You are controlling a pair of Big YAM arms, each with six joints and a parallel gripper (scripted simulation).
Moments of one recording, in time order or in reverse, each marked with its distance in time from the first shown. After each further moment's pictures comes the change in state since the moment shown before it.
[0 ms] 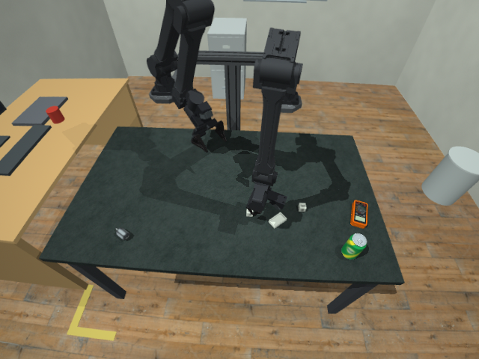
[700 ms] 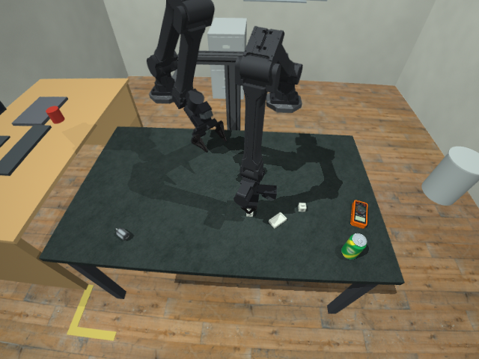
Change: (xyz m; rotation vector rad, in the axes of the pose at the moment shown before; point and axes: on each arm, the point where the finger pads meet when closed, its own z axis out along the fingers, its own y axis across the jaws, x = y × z) left arm 0.025 0.000 0.007 0.031 -0.130 -0.281; right arm 0.000 0.000 0.000 0.000 0.000 0.000
